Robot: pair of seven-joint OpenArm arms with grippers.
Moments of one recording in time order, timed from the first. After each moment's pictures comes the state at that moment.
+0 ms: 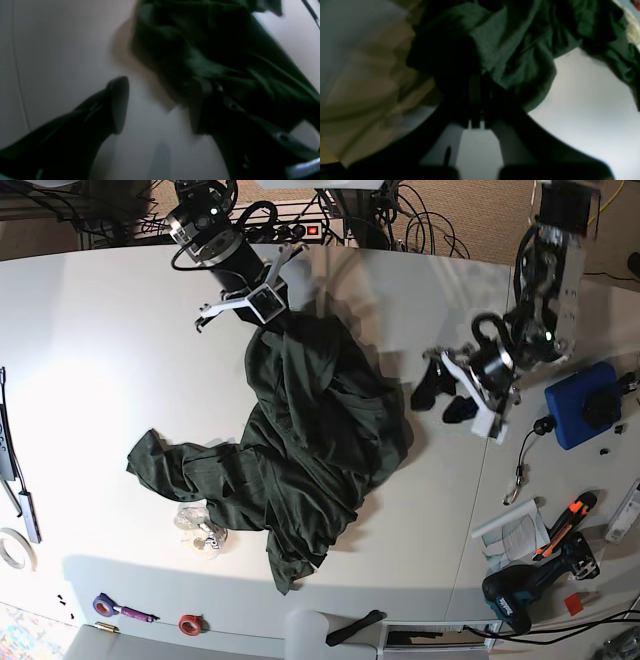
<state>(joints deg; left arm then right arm) 2.4 -21.2 7.0 89.4 -41.4 -21.1 35.2 -30.6 9.7 -6.7 108.5 -18.4 22.6 -9.2</state>
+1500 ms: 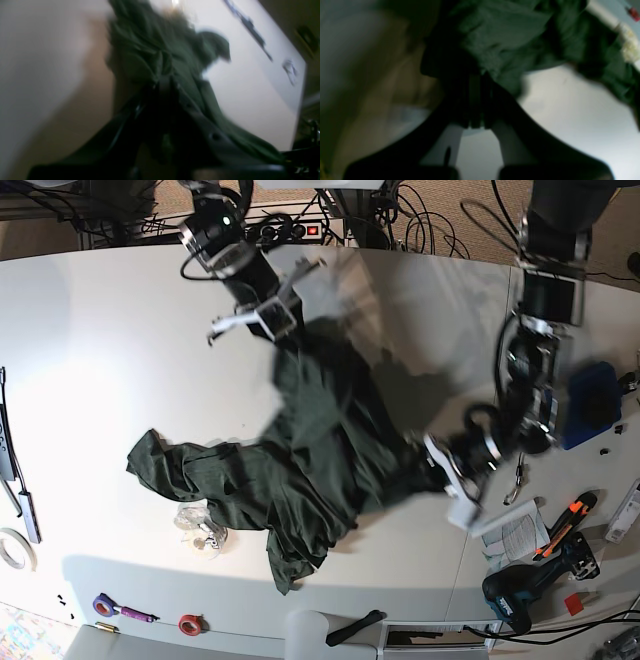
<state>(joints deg) -19.3 -16.5 6.9 77.1 -51.0 -33.0 42.4 -25.7 3.3 -6.7 108.6 -16.7 23.4 -7.7</state>
